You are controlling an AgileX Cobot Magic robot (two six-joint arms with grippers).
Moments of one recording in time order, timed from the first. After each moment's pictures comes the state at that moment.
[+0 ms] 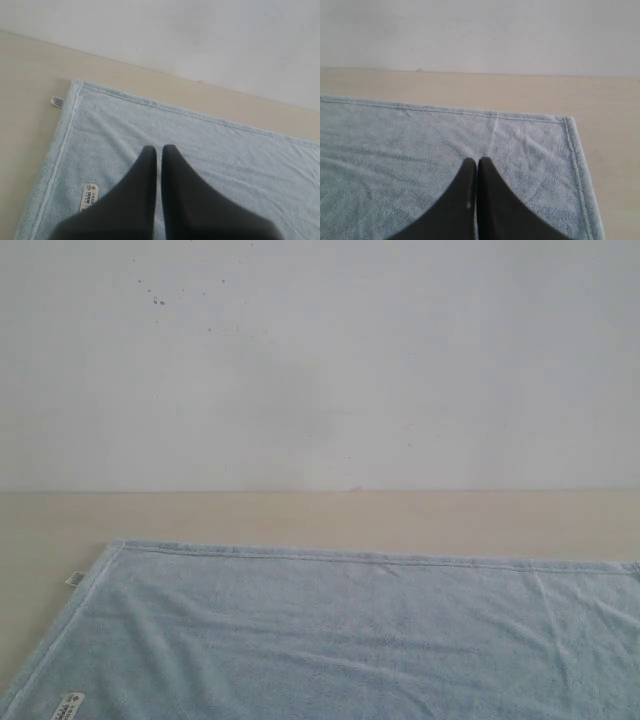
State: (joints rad) left arm -0.19 0.29 -0.27 -0.20 0.36 -0.19; right arm 0.15 0.17 -0.16 -0.05 0.33 0.08
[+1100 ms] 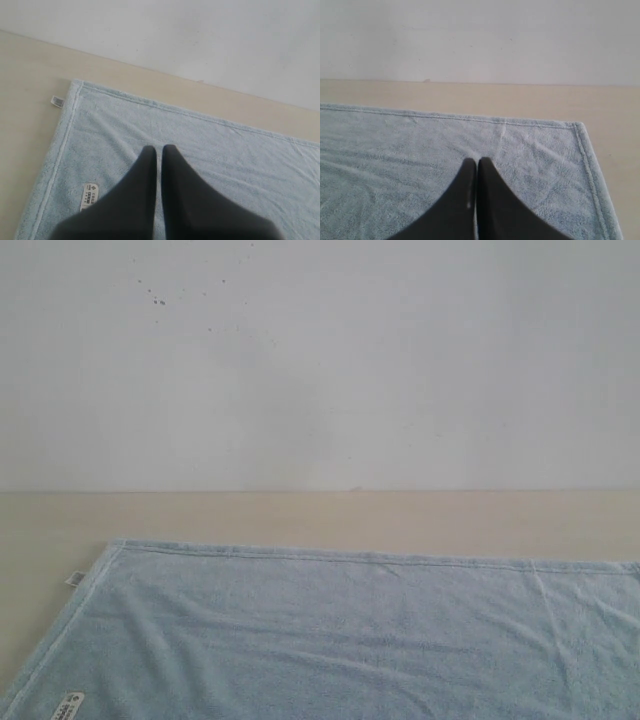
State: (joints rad) left arm -0.19 0.29 -0.27 -0.20 0.36 -0.19; right arm 0.15 0.03 0.00 0.03 0.21 0.01
